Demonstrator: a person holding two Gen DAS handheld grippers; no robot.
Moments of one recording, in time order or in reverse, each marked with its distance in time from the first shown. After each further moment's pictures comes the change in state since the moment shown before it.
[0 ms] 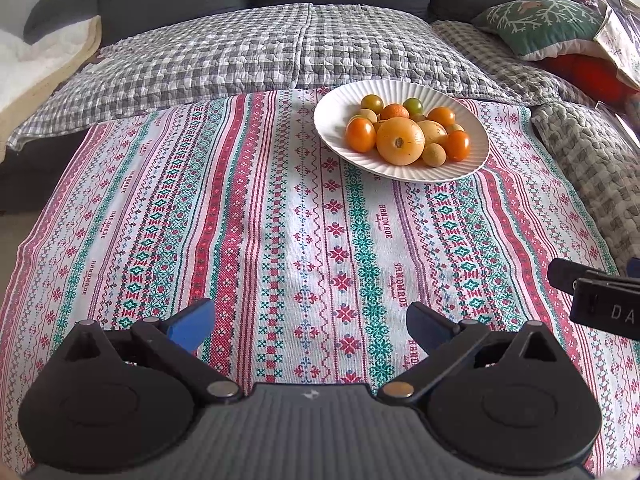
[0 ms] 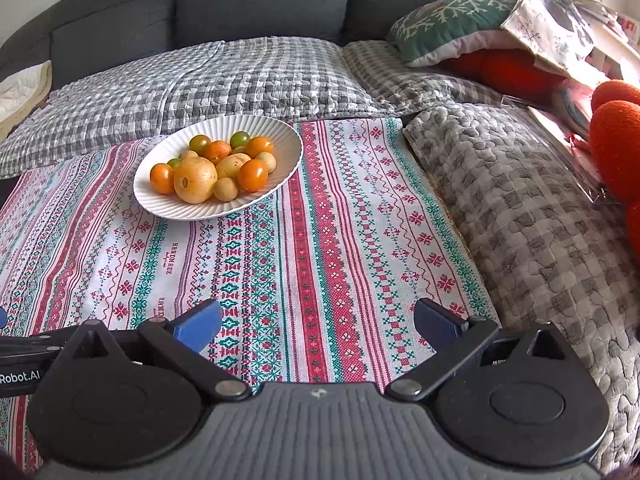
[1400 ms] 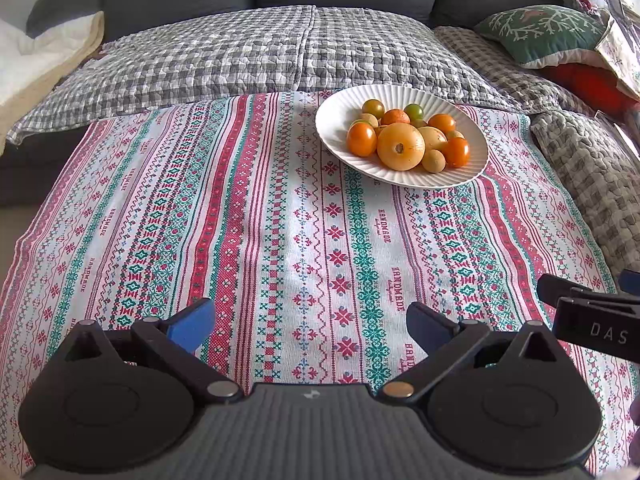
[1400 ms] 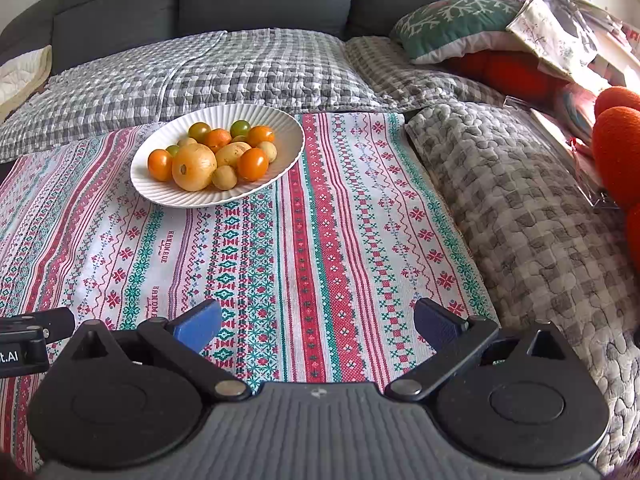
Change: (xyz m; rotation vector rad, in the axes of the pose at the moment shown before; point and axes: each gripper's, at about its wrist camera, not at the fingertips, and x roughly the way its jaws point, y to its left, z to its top) left arm -0.002 0.002 0.001 -0.020 -0.004 -0.012; right arm 0.003 0.003 0.000 -0.024 0.010 -0.019
